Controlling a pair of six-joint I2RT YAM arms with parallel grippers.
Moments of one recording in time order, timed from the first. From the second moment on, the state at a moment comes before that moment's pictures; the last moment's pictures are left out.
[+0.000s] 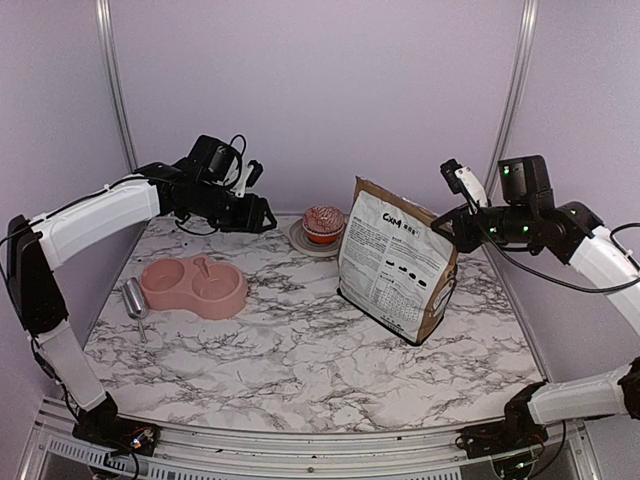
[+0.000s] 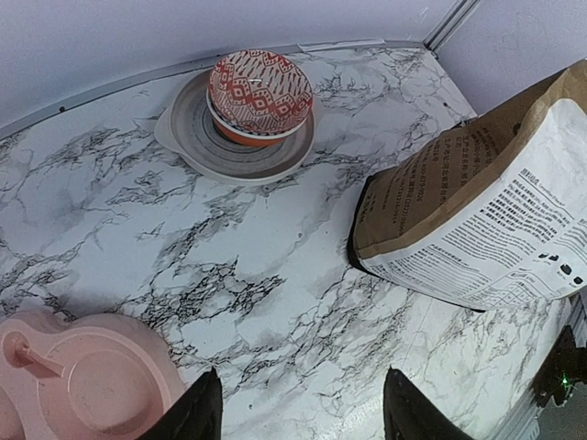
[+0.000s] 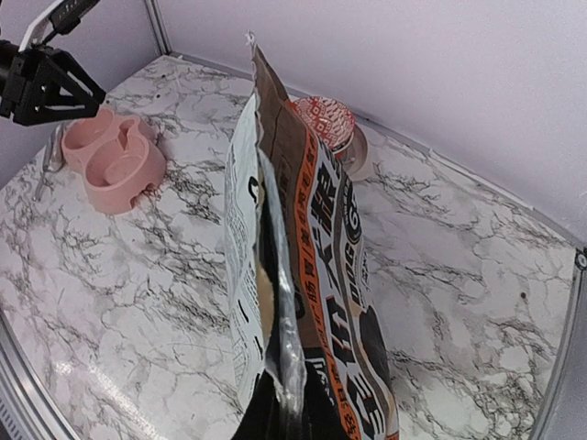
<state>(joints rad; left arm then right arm) -0.60 1.72 1.62 -0.65 0.14 -0.30 0.44 1.11 1.22 -0.66 -0.20 -0.07</state>
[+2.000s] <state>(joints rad) -0.80 1.80 1.67 -0.27 0.05 -0.78 0.58 1.67 1.97 -0.72 -0.17 0.06</state>
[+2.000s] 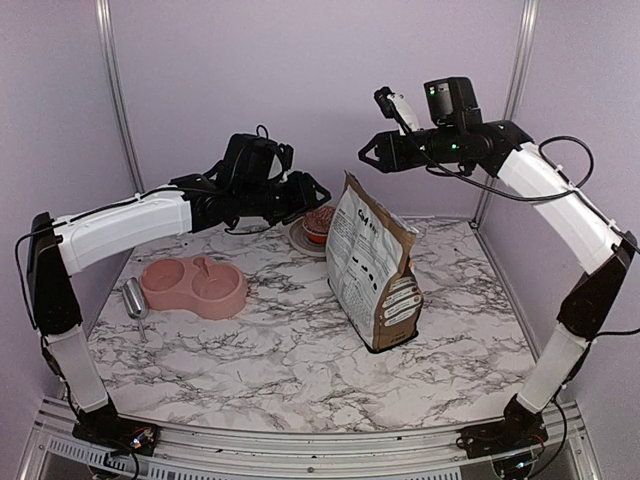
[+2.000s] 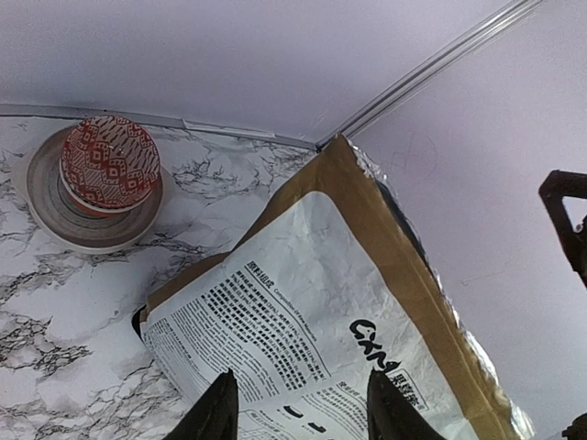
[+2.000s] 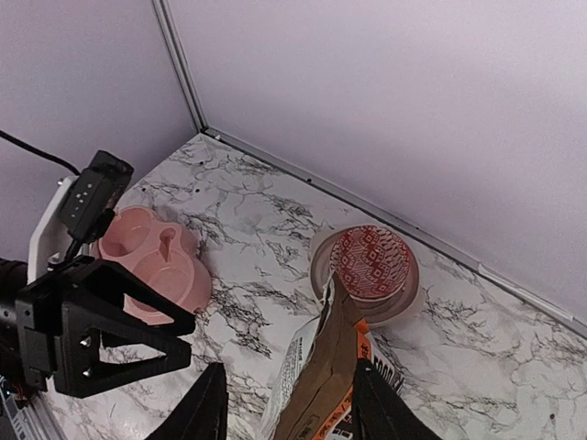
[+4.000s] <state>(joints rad) -0.81 1.89 1.69 0.02 0.00 -0.91 0.53 1.85 1.99 -0.69 -0.32 0.10</state>
